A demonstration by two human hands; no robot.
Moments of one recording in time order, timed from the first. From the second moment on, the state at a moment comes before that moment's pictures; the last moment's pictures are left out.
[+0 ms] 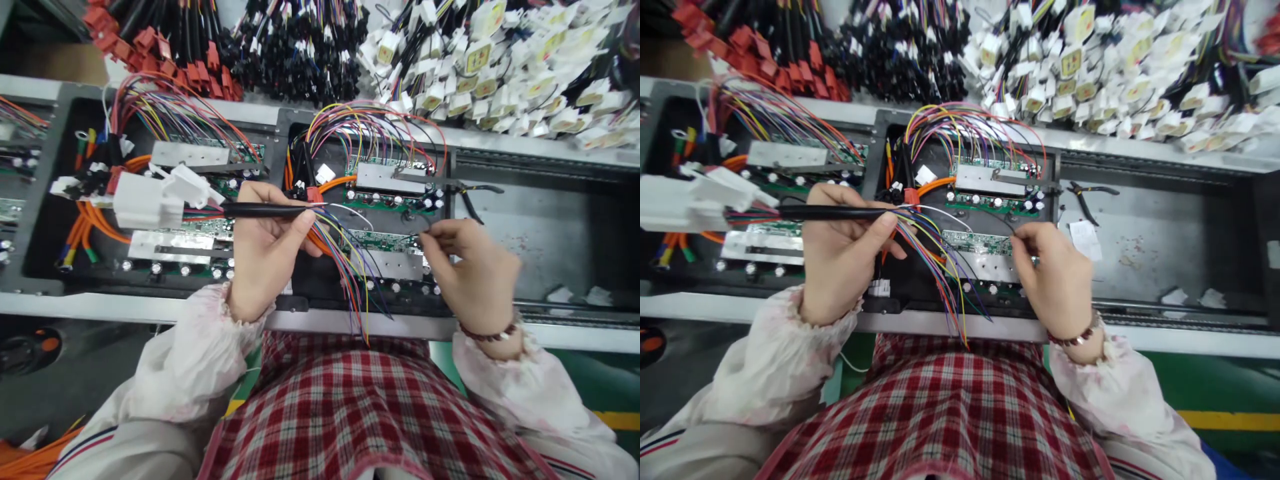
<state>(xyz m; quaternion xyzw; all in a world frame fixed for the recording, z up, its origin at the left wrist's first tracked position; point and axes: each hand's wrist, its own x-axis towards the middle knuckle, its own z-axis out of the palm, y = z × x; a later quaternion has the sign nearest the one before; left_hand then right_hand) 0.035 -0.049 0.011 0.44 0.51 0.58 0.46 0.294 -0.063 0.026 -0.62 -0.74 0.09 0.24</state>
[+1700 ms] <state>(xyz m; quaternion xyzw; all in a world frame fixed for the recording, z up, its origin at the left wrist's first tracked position) 0.035 -0.047 0.013 0.39 0.51 0.59 0.48 0.299 -0.052 0.031 -0.63 -0.73 0.16 0.18</state>
